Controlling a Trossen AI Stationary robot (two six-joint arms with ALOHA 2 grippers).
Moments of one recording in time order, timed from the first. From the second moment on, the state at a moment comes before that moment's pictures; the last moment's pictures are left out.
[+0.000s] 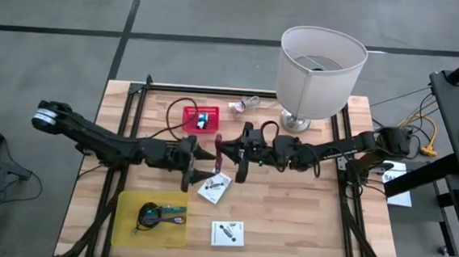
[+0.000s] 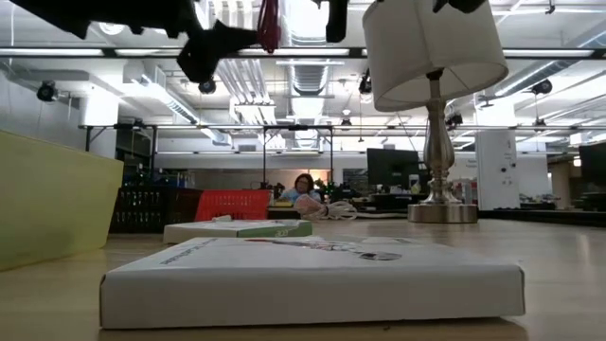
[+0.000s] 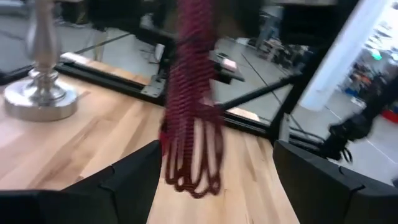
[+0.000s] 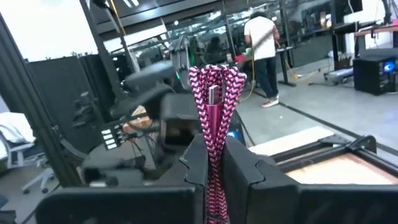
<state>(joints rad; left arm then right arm) -0.21 1.16 0.58 0.53 -0.20 -0.38 0.11 1.61 1.03 0.70 0.21 0.29</state>
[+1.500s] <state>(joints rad) -0.17 0.90 0.60 -0.01 0.35 -0.72 0.11 1.52 1.04 0.26 0.10 0.29</state>
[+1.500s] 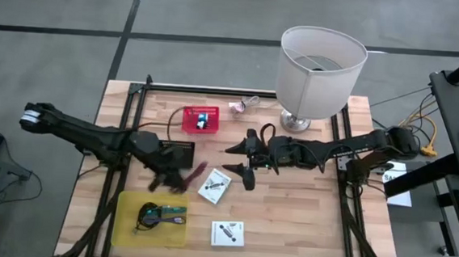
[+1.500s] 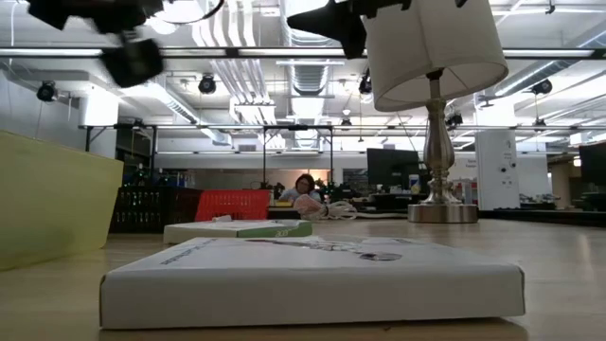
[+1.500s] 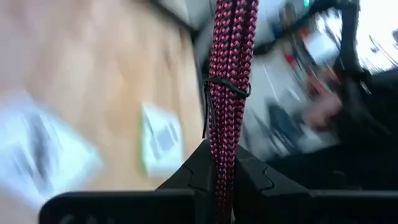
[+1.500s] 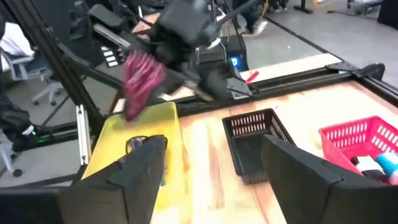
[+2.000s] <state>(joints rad) -0.35 0.84 0.59 -0.48 0.71 -0.94 0.10 1.52 1.04 0.21 0.10 0.29</state>
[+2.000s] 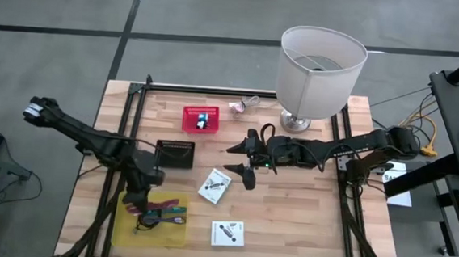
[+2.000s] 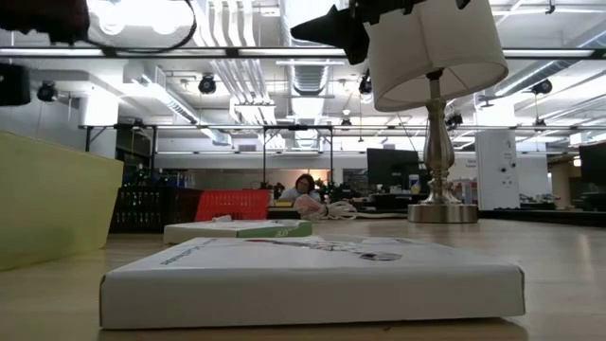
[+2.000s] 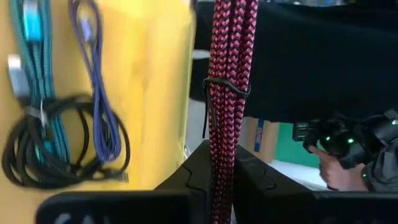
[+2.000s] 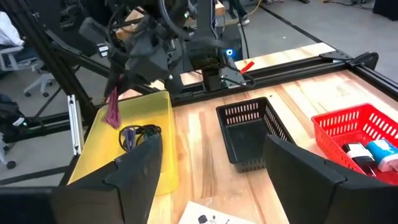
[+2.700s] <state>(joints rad) -0.36 0.93 0.51 -0.54 0.98 -0.99 0.10 1.52 1.04 0.06 0.10 0.28</state>
